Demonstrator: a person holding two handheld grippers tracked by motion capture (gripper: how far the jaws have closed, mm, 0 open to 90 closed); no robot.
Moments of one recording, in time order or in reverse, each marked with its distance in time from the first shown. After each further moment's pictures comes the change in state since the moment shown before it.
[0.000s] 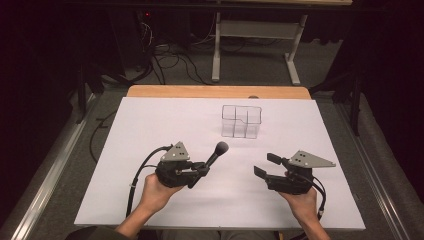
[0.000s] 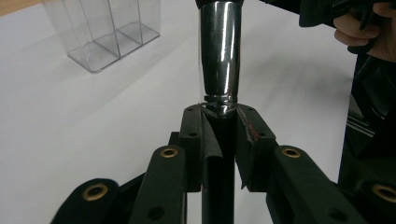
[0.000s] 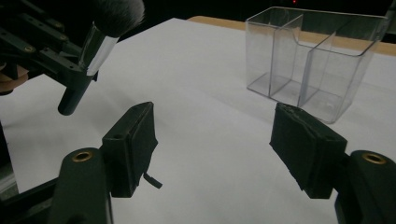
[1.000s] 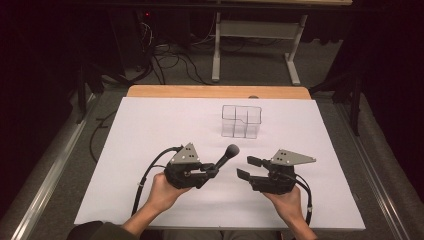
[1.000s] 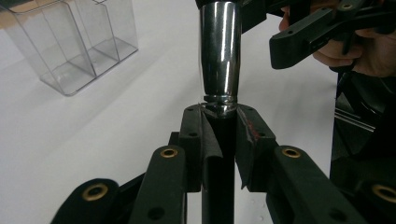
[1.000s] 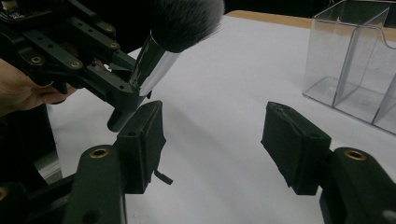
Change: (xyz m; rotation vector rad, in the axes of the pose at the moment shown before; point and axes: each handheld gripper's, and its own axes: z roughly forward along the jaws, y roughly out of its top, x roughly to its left) left arm -0.012 0.010 0.013 -0.013 -0.045 0.066; right arm 0.023 0.011 0.026 0.026 0.134 0.012
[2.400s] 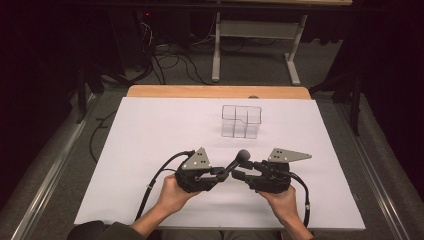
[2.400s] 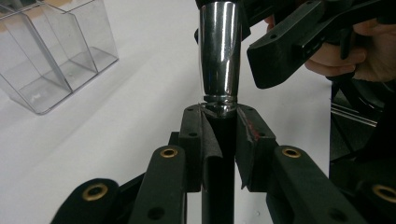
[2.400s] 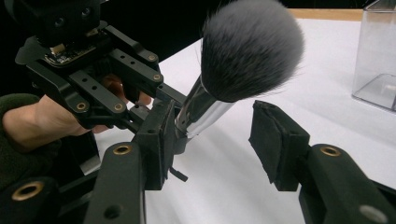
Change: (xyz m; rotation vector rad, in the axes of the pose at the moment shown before) left arm -0.013 0.003 0.020 -0.017 -0.013 0.049; right arm 0.002 0.003 0.010 -0.016 0.144 0.077
